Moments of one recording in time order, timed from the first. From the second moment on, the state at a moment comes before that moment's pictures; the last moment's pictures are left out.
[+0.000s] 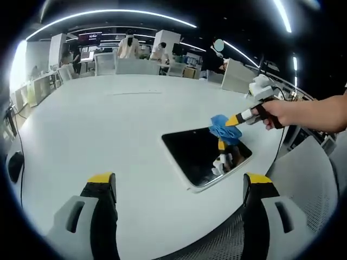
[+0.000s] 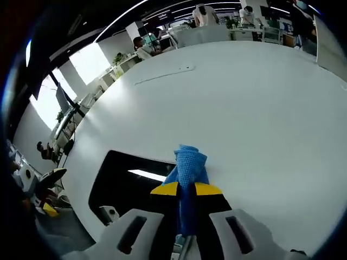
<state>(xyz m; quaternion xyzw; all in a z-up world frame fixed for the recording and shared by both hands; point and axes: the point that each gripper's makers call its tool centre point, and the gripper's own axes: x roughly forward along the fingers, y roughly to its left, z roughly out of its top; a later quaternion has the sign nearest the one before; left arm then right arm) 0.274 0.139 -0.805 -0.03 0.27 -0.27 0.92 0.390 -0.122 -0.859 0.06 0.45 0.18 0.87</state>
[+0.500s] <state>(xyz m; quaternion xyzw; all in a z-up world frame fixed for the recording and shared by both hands) 0.274 0.140 -0.805 -0.03 0.27 -0.27 0.92 0.391 -0.106 -0.865 0.02 0.45 0.18 0.87</state>
